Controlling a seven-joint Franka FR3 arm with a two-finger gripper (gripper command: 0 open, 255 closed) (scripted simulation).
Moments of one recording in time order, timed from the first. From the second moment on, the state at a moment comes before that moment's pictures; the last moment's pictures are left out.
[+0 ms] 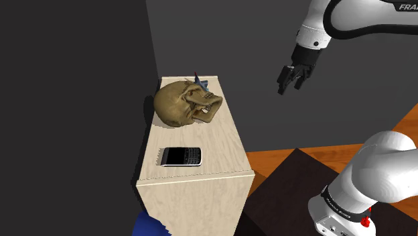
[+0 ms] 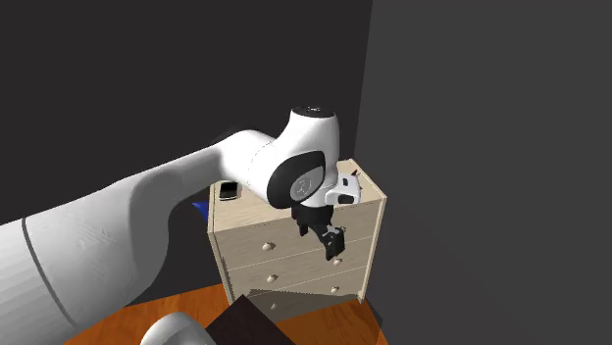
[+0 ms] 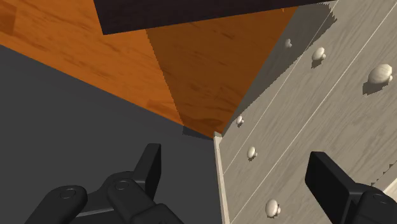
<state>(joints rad) -0.01 -0.81 -0.06 -2.45 -0.03 1.71 0.13</state>
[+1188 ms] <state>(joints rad) 0.08 -0.19 -0.03 -2.01 0.11 1.88 0.14</state>
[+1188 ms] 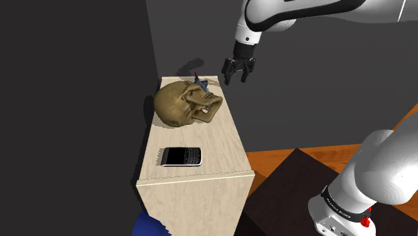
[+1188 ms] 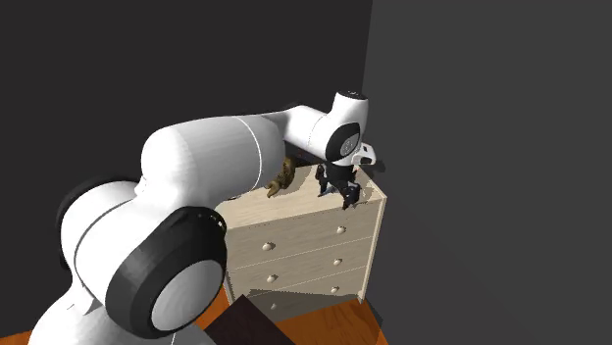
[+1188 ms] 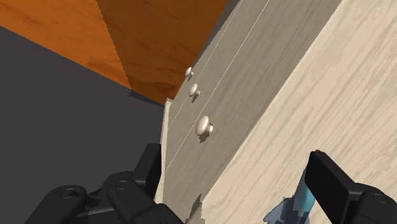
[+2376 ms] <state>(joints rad) 0.11 0.20 0.00 -1.65 0.19 1.91 0.14</state>
